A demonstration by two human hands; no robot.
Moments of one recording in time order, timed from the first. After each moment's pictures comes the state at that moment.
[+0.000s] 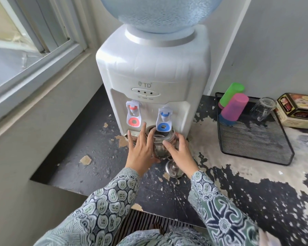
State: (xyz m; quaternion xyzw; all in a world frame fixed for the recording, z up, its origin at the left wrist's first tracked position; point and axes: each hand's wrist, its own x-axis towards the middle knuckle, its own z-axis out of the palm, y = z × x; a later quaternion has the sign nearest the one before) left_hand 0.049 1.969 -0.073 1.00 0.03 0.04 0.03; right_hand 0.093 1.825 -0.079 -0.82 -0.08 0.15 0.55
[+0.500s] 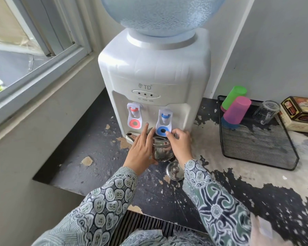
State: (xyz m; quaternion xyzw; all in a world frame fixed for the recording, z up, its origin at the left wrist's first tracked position) left_hand 0.050 1.972 -0.067 0.99 -0.03 0.06 0.12; right_hand 0.115 1.844 -0.052 -0.85 -0.02 0.06 0.52
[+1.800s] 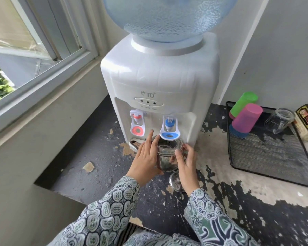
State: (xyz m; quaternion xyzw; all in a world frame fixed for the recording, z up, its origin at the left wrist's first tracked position) left_hand 0.056 1.965 -0.063 0.98 -0.01 0.06 0.19; right_hand 0.092 1.831 -0.090 -0.78 -0.05 0.04 0.62
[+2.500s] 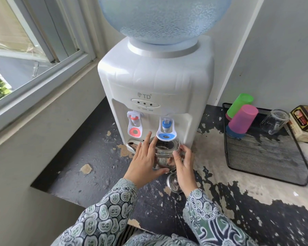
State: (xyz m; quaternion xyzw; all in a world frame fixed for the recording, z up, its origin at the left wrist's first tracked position) left_hand 0.057 1.963 -0.068 0.98 0.00 0.06 0.19; right_hand 0.095 1.827 -0.091 -0.76 -0.06 0.05 0.65
